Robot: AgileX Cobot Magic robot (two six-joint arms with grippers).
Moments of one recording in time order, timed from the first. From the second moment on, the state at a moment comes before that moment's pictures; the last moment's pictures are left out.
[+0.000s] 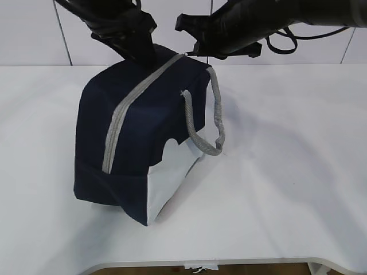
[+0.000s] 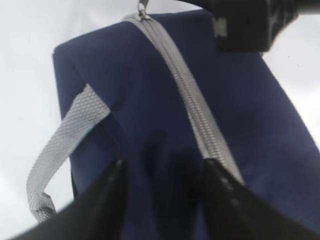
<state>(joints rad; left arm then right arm) -0.47 1.91 -1.88 -0.27 1.15 0.29 0.39 1.95 -1.61 0.04 0.38 0.45</state>
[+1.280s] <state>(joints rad) -0.47 1.82 -1.88 -0.29 1.25 0.43 0.36 1.95 -1.61 0.06 0.46 0.45</state>
